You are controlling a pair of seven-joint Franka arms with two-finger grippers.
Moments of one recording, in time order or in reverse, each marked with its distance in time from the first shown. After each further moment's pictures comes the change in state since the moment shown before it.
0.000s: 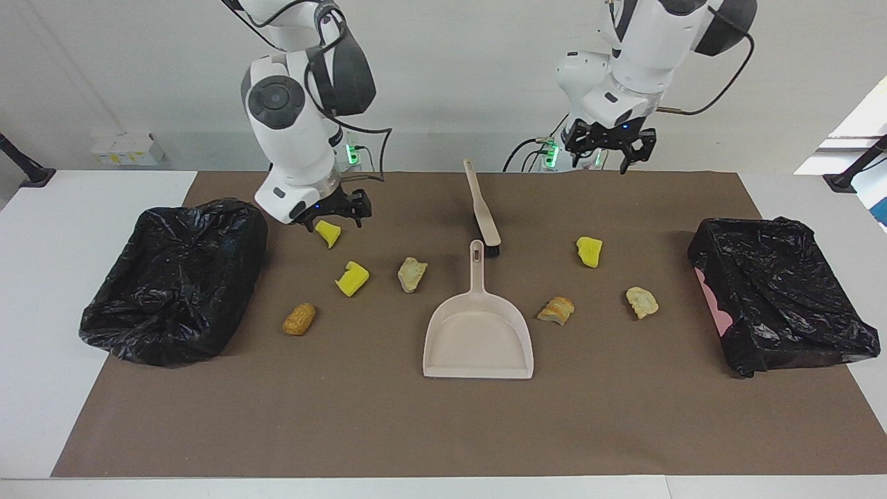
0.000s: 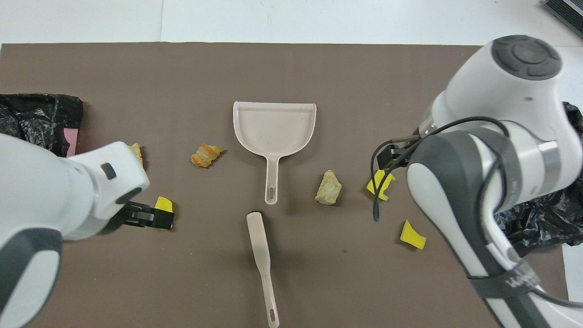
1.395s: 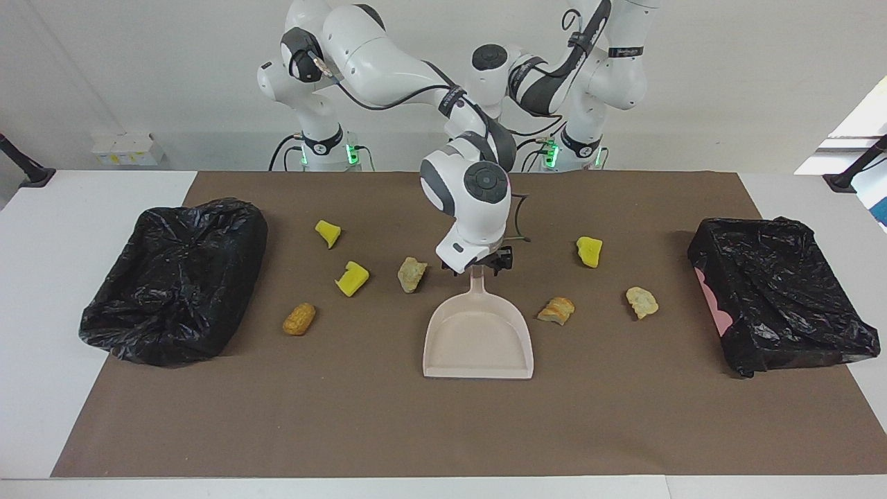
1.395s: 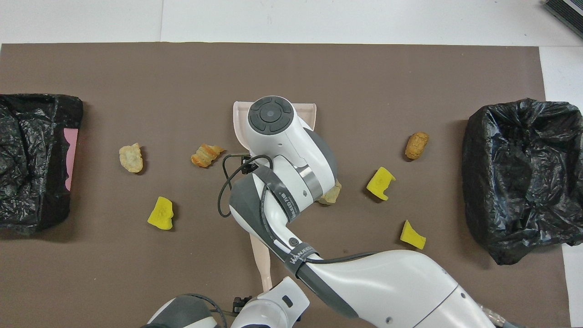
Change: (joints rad) left arm -0.602 0.048 -0.001 -0.523 -0.078 0.616 -0.636; right arm 0.349 0.438 0.001 0.291 0.025 0.231 0.443
